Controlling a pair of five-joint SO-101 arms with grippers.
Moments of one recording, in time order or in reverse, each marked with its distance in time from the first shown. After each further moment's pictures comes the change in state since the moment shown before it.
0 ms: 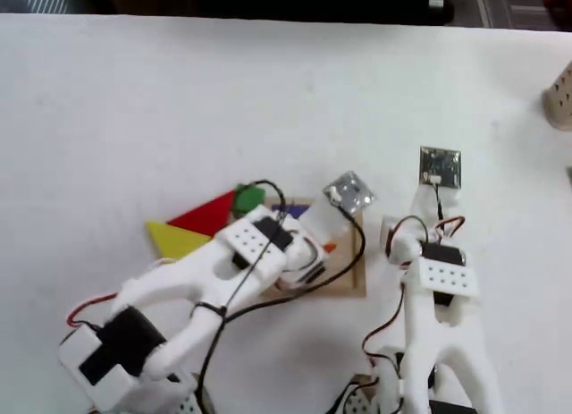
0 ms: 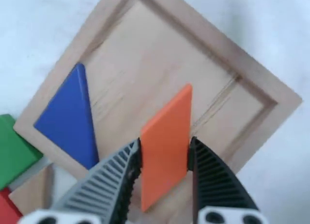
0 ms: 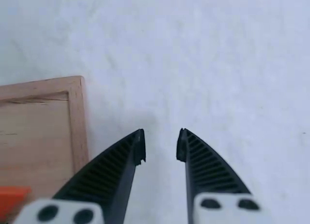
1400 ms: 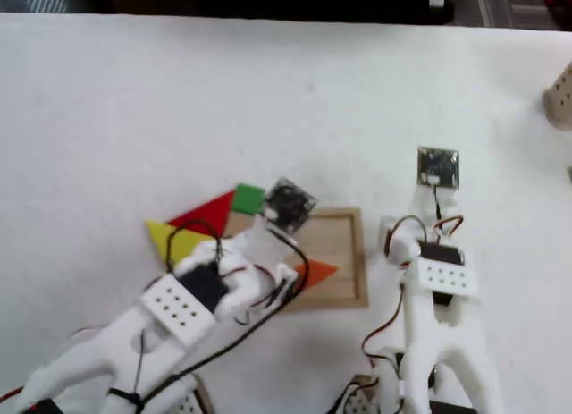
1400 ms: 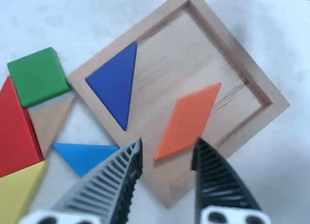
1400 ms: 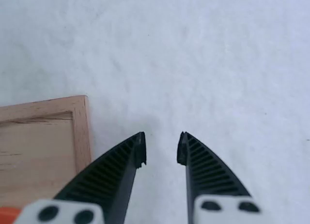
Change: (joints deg) left arm -1.8 -38.9 26.3 0.0 14.9; right arm -0.6 0.0 0.0 0.0 0.0
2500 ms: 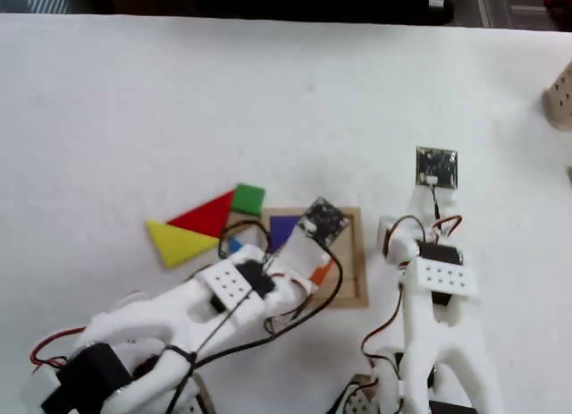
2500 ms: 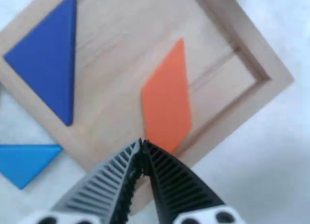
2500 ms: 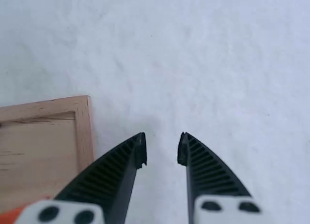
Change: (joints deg) left arm 7.9 24.0 -7.6 -4.0 4.8; right arm -0.4 0.0 0.0 0.0 0.0
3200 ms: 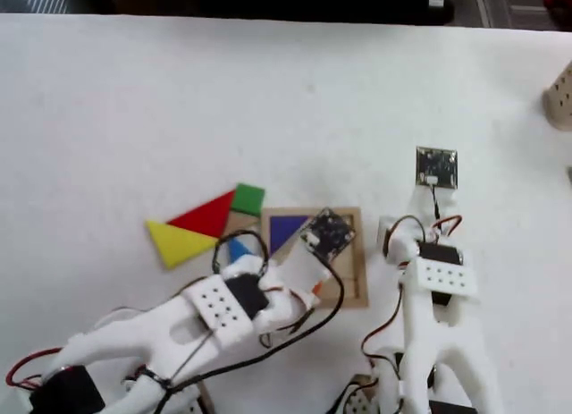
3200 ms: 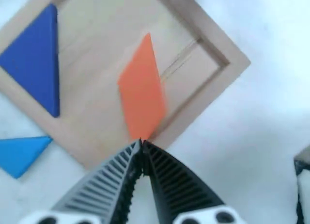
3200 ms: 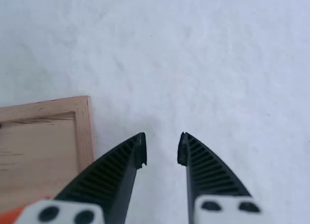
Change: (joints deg) left arm 3.9 -10.6 3.3 3.7 0.0; right arm 0.0 0.0 0.0 0.0 0.0
